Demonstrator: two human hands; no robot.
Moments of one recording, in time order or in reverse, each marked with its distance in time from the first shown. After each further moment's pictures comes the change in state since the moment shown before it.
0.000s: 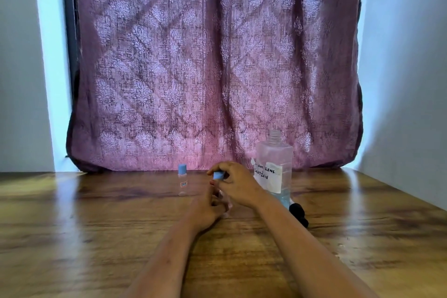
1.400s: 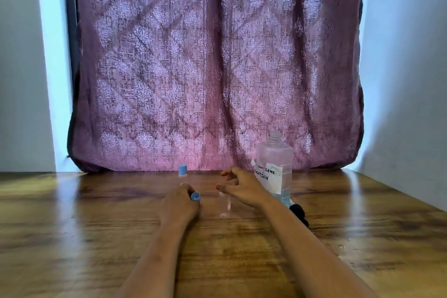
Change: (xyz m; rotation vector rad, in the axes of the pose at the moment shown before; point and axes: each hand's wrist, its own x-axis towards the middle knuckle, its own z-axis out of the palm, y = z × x) left_hand -0.002 -0.003 -0.035 0.573 0.398 -0.272; right_hand -0.008 0.015 -0.006 0.072 -0.058 0.252
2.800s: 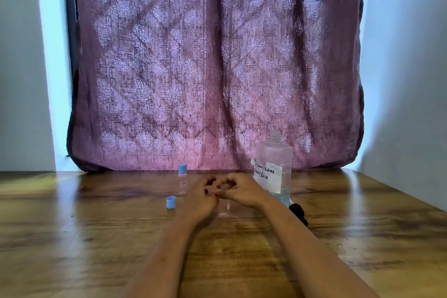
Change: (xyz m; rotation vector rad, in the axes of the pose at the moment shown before) left_hand -0.008 0.025 0.015 -0.335 -0.166 0.178; right_hand 0.004 0.009 0.002 -0.025 -0.130 -0.012
